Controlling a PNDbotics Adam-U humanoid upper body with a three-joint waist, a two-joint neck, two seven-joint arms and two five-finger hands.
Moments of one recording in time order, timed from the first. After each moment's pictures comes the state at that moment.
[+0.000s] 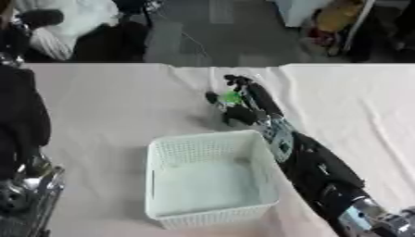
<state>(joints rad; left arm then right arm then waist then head) -0.57 0.31 -0.18 -1.99 -0.11 -0.40 0.47 -1.24 -0.13 -0.06 -0.40 0.98 -0.25 -0.26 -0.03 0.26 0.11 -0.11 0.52</state>
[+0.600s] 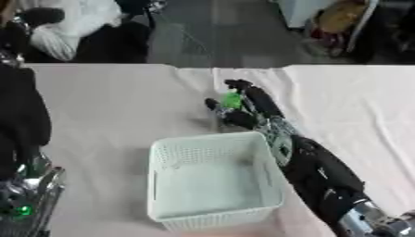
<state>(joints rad) -0.58 0.31 -0.18 -1.99 -0.11 -0.41 0.47 -1.24 -0.14 -0.07 -0.40 1.07 -0.22 -0.27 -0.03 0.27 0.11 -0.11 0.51</state>
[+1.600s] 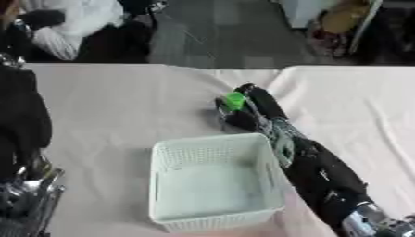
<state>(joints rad) -0.58 0.31 -0.18 -1.99 -0.10 -0.41 0.47 -1.23 -0.14 -0.08 -0.41 1.08 -0.22 -0.34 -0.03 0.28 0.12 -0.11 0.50</state>
